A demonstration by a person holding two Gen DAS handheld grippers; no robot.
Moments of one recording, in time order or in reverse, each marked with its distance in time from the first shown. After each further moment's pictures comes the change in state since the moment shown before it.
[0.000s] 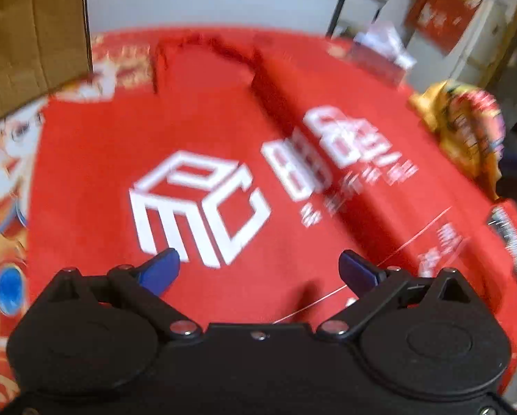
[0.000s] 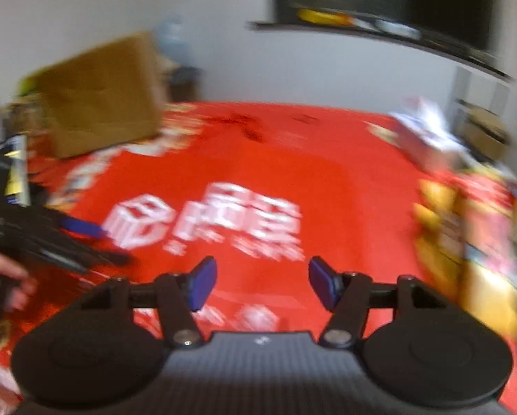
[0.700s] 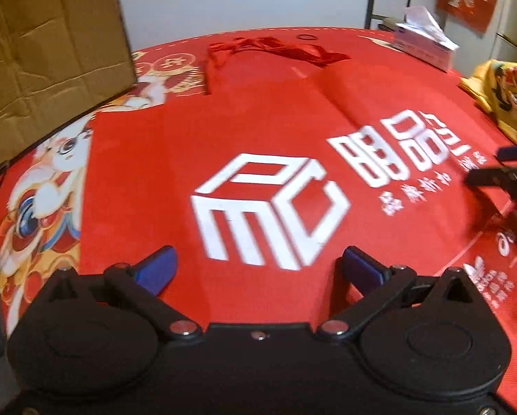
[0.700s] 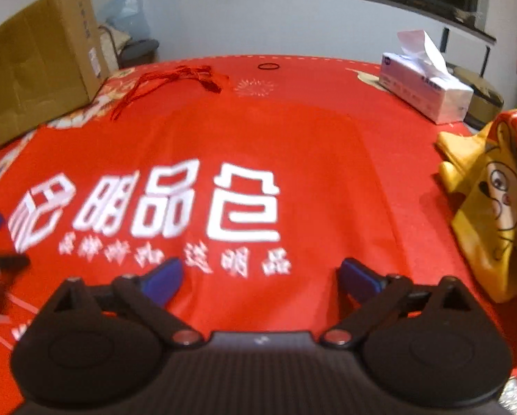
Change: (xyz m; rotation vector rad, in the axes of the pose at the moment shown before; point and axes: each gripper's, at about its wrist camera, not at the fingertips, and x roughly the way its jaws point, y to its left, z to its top) left arm 0.005 0.019 -0.005 0.066 -0.044 0.186; right arm 0.106 -0.041 -0.028 0.086 0.107 -0.144
